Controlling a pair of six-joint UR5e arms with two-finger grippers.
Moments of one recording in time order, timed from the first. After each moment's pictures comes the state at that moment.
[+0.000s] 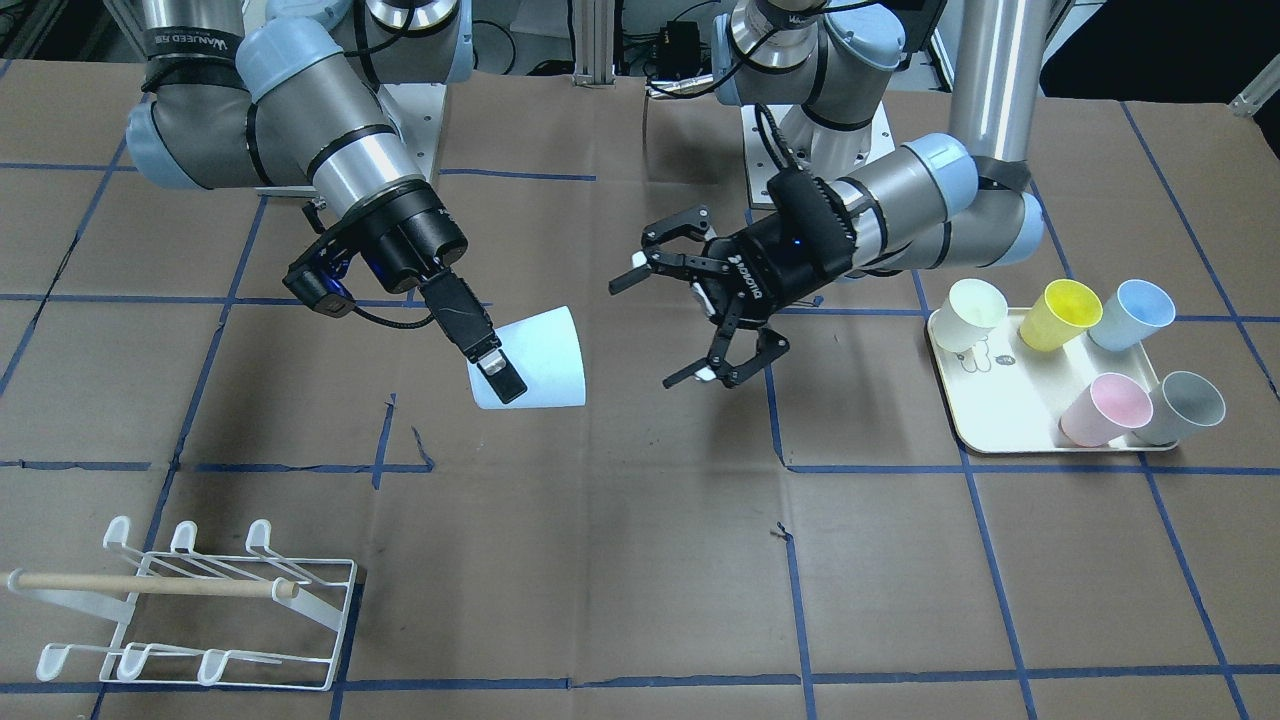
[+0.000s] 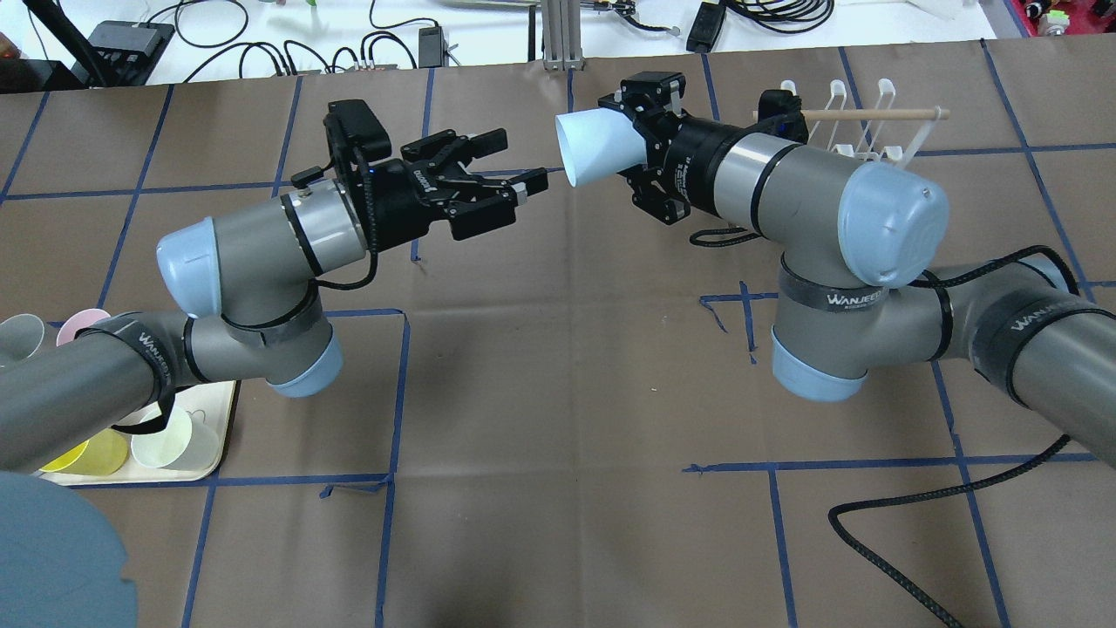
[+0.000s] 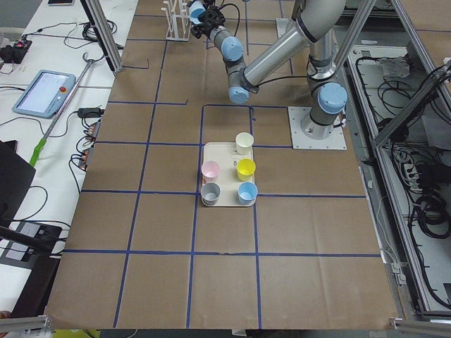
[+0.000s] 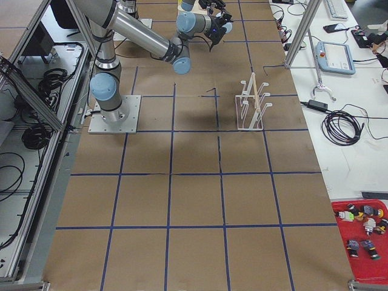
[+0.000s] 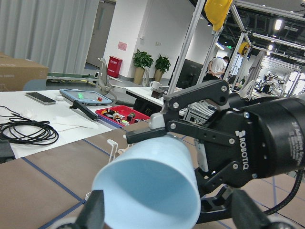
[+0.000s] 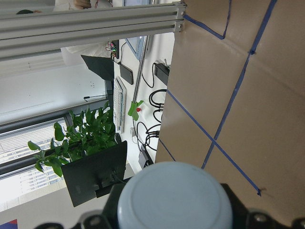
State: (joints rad) left arm -1.45 -1.93 -2.10 0.54 0.40 0.01; right arm 1.64 -1.38 2.08 -3.32 -1.03 1.50
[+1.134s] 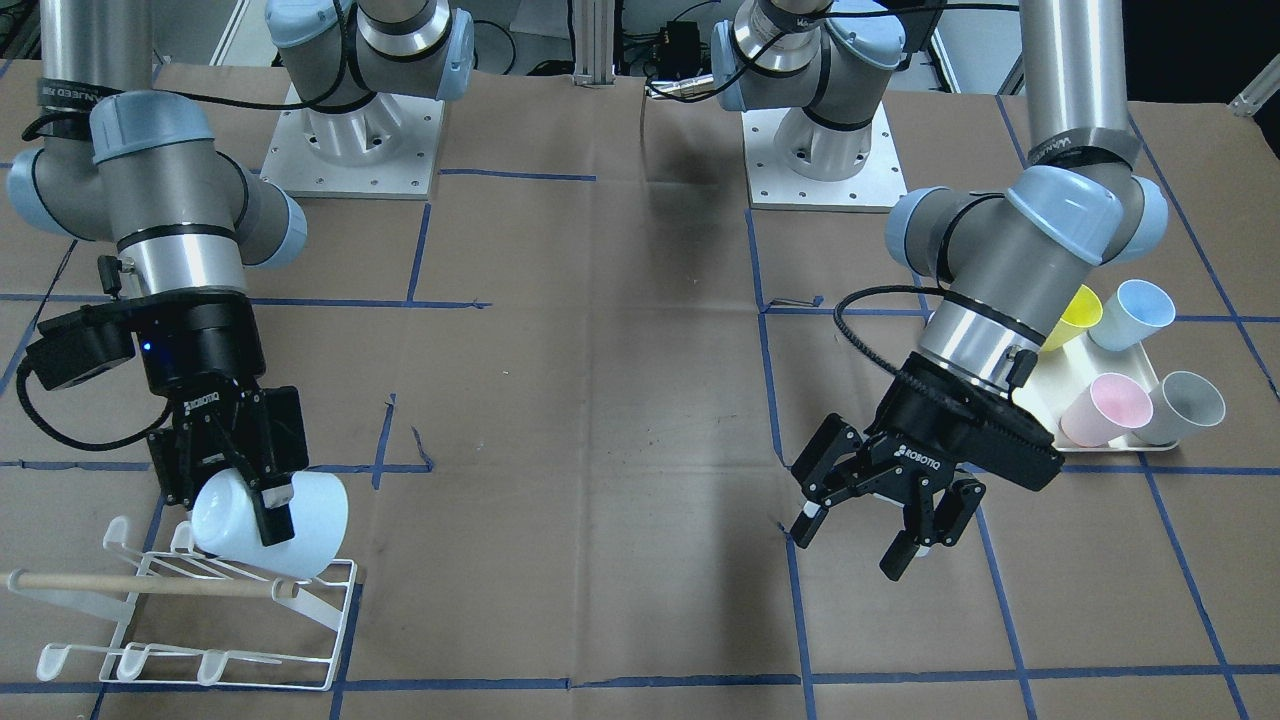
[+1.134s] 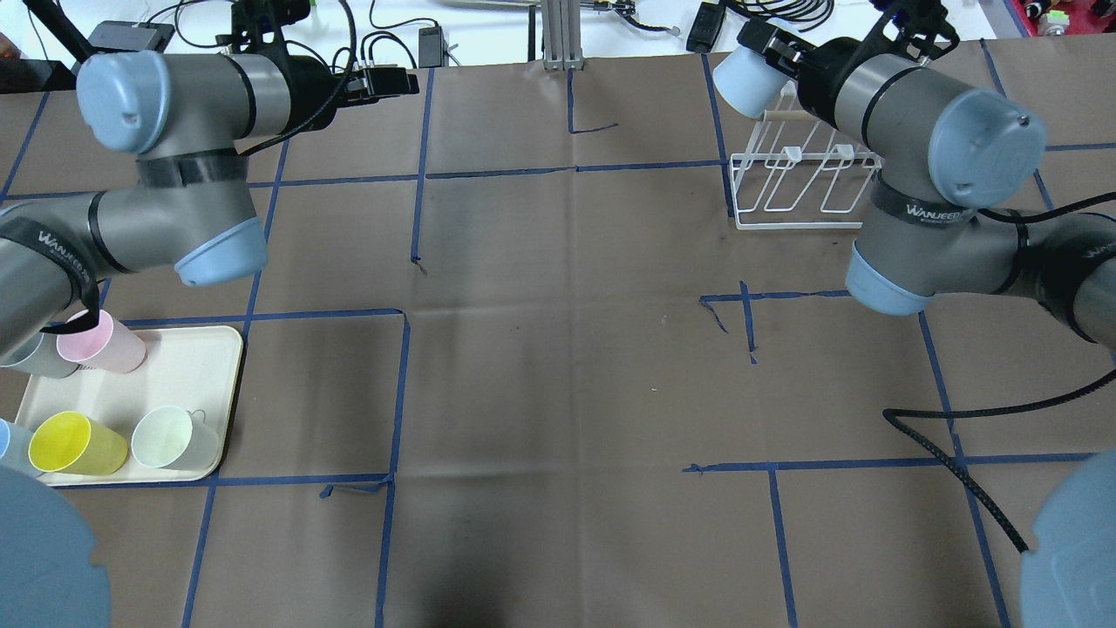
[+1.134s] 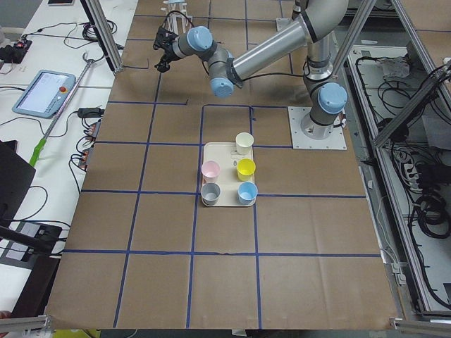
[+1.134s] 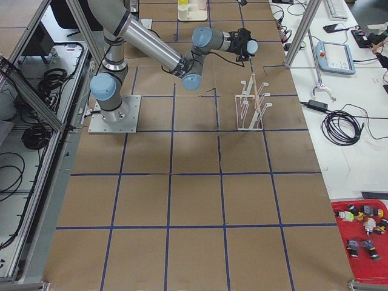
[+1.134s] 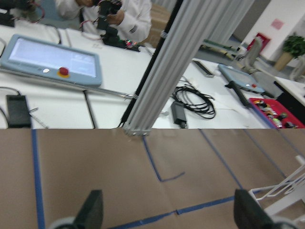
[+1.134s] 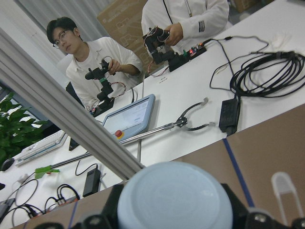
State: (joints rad) left arm -1.46 -1.89 -1.77 -0.42 1.16 0.01; right arm 1.43 -1.24 1.95 -3.41 -1.21 0.41
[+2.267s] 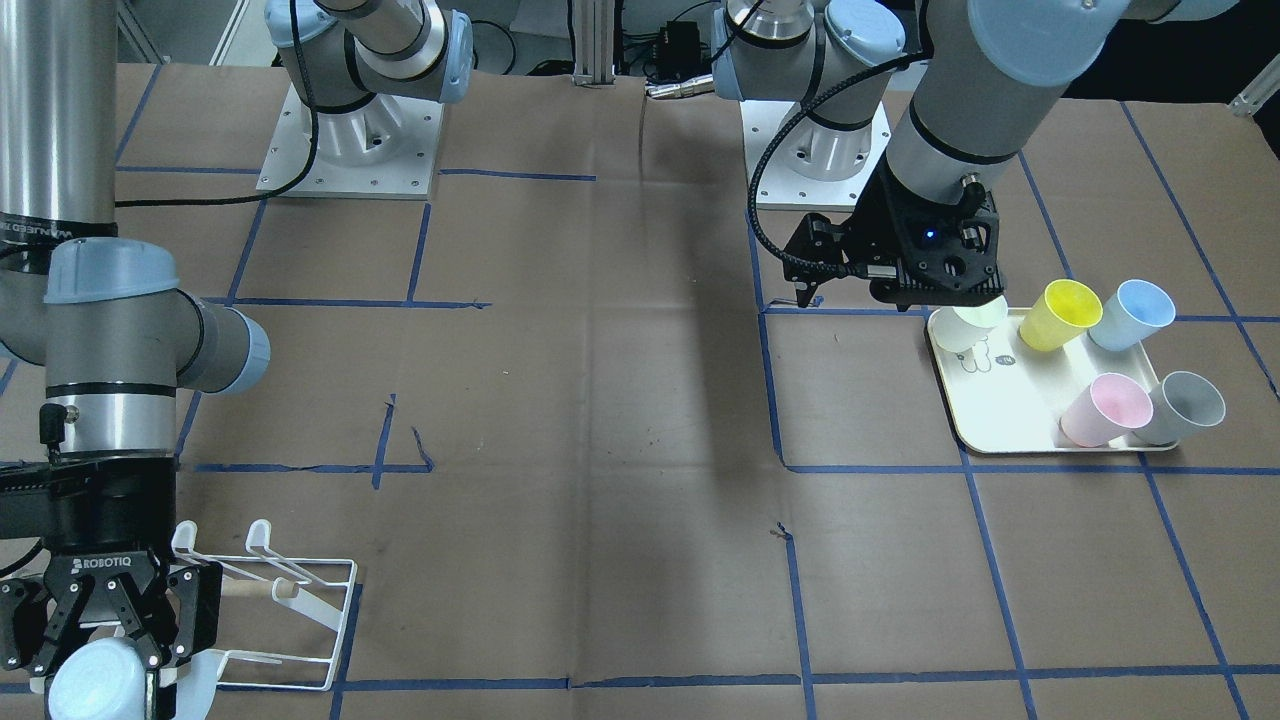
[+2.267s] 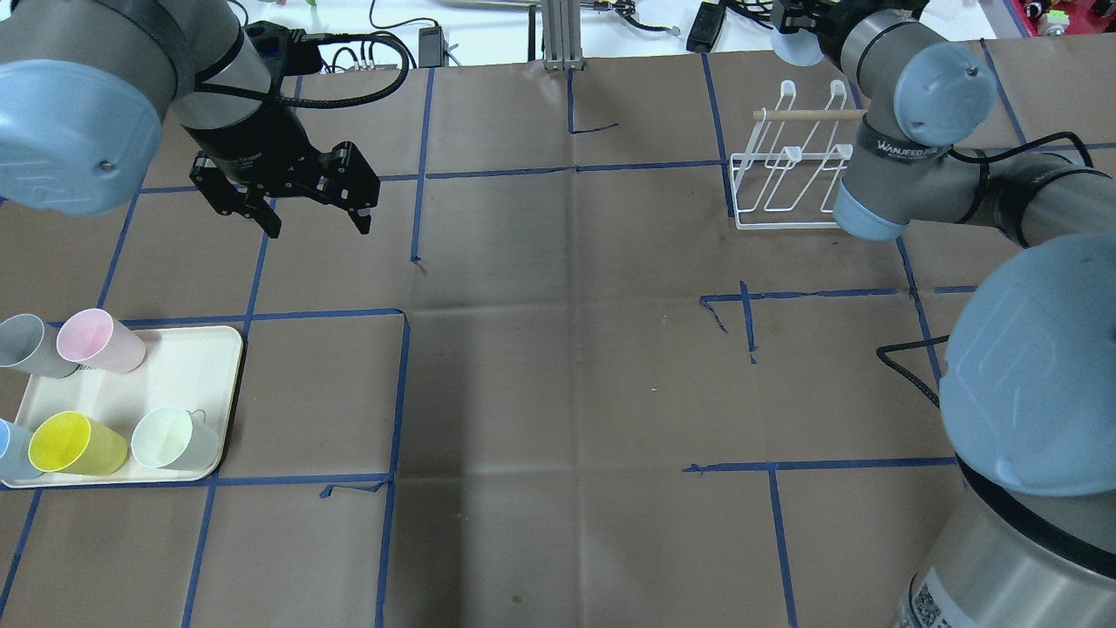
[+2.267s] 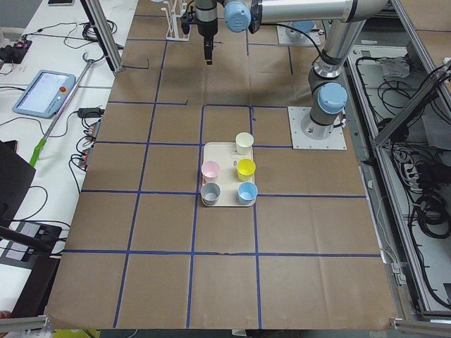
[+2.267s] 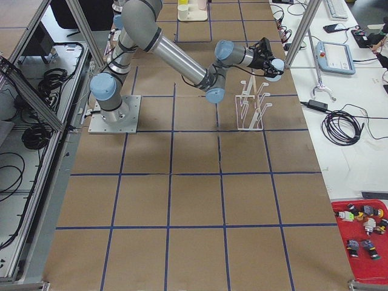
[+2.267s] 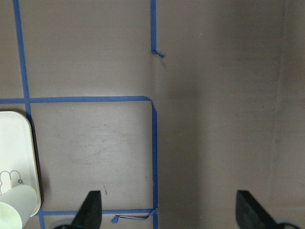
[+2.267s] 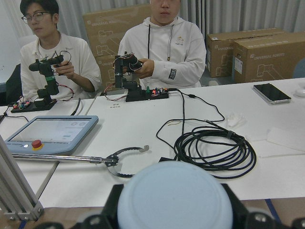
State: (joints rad) left arm -1.56 -1.62 -1.60 -1.53 1.55 0.02; right arm 1.41 -0.99 1.68 -3.45 -1.34 0.03
